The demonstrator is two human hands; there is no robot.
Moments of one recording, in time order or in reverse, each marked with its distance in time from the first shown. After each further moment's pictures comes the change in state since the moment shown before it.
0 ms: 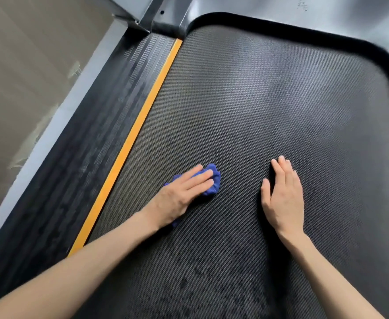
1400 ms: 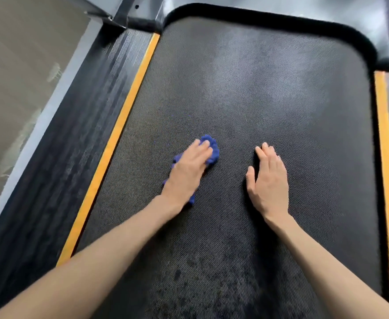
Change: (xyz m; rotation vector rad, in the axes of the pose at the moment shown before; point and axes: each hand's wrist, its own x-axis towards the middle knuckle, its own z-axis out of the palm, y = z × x) left_hand 0.066 0.029 0.012 -0.164 0.081 -0.401; right_hand 0.001 -0.002 0.001 -0.025 0.010 0.016
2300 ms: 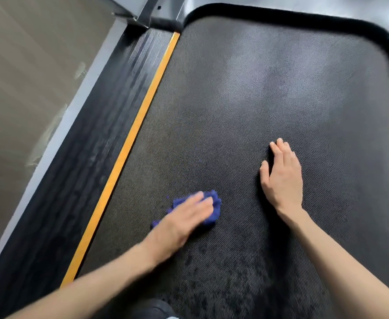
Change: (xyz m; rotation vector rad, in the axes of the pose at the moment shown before) left_hand -0.133 -0.009 -0.019 0.137 -0.274 0.290; right_hand -0.002 0.001 0.000 0.034 0.005 -0.008
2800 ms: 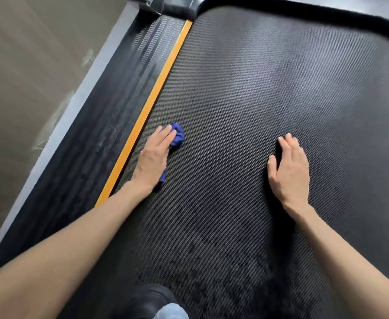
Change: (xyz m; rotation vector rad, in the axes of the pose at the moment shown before) left_hand 0.039 -0.095 -0.043 0.050 0.359 -0.507; right_hand 0.000 0.004 0.001 0.018 -0.016 -0.020
